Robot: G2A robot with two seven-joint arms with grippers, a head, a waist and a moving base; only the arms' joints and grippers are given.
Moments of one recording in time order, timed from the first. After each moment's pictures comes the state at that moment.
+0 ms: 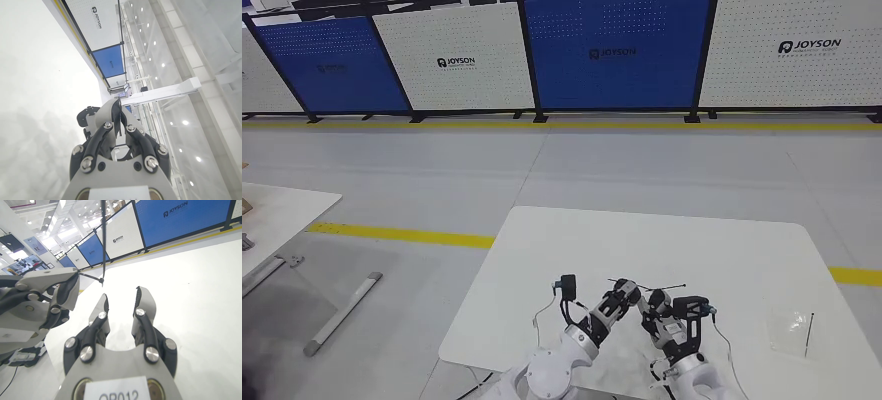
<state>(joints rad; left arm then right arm) 1.51 -1.30 -0.97 -1.72 -0.11 -0.08 0.05 -1.57 -1.34 1.10 -1.64 -0.97 -0.08 -0.01</state>
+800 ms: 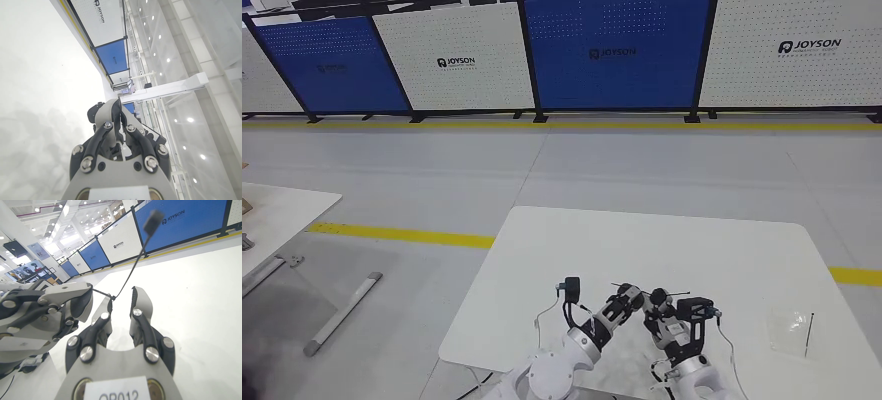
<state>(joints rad) 1.52 -1.30 -0.97 -1.73 -0.08 -0.05 0.03 -1.59 -1.34 1.11 -1.66 -0.97 -0.08 -0.04</state>
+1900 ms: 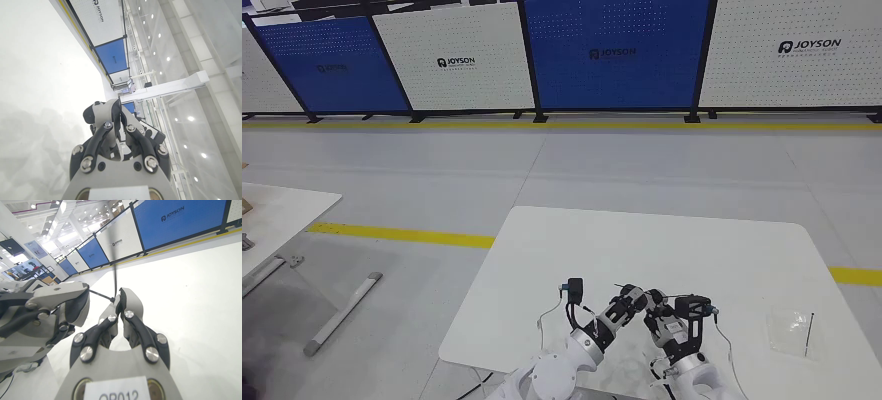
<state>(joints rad) 1.51 -1.31 -0.95 -1.71 -0.08 -0.07 0.04 -1.57 -1.34 1.10 -1.64 -0.97 -0.07 -0.03</state>
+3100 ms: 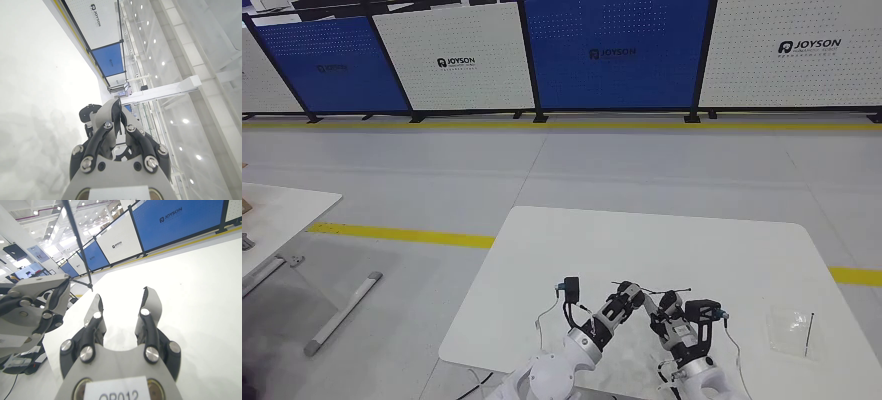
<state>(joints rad) 1.52 -1.31 -0.96 -1.73 -0.09 -0.08 0.06 -1.59 -1.34 1.14 -1.63 -0.94 -0.11 -0.06</state>
